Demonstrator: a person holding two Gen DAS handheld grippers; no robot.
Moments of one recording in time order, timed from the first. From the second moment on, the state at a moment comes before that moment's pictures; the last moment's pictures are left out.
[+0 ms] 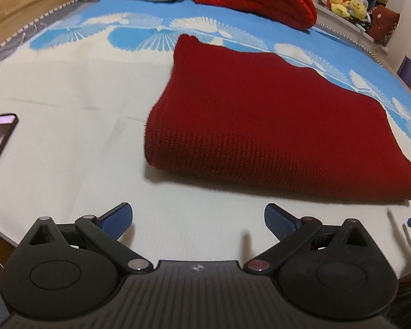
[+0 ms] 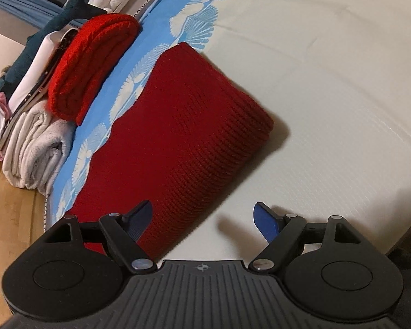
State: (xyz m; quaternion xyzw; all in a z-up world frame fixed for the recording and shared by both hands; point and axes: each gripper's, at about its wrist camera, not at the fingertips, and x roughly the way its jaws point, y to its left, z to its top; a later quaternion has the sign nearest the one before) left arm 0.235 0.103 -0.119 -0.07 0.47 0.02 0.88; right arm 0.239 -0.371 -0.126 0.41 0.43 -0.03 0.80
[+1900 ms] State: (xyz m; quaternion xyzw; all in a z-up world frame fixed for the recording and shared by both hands) left arm 0.263 0.122 -0.134 -0.13 0.49 0.08 0.86; right arm 0.265 -0.381 -0.146 0.45 0.40 -0.08 0.80
